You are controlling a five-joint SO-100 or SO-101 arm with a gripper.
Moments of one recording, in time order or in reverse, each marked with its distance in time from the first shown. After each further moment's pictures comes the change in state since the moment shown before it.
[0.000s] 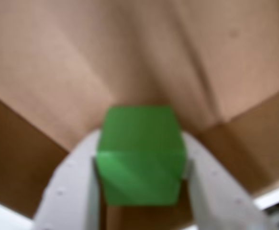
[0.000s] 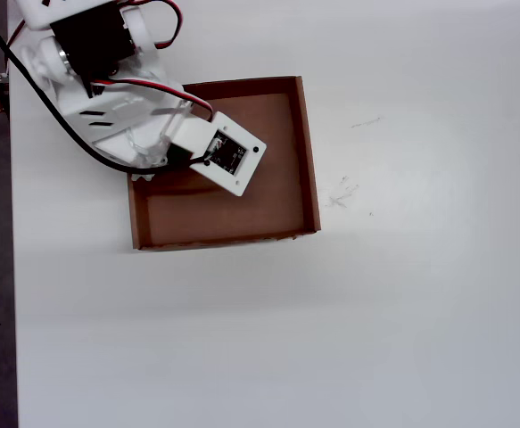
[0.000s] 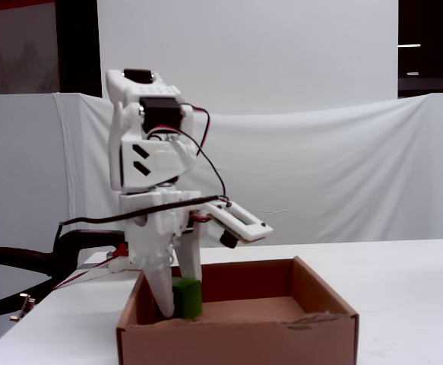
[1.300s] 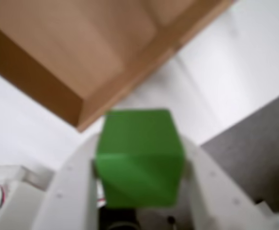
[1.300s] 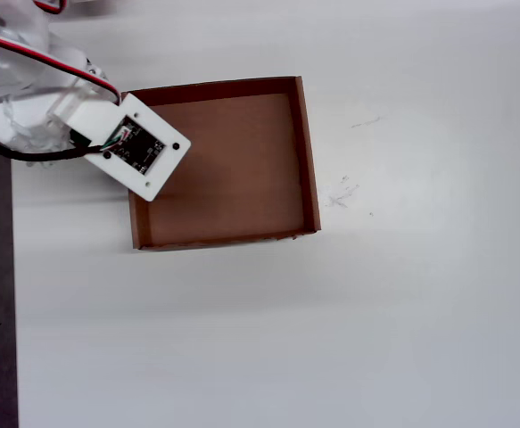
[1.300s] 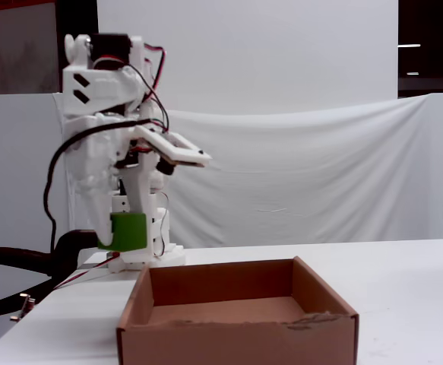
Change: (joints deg) arm 12.2 10.9 -16.2 26.9 -7.5
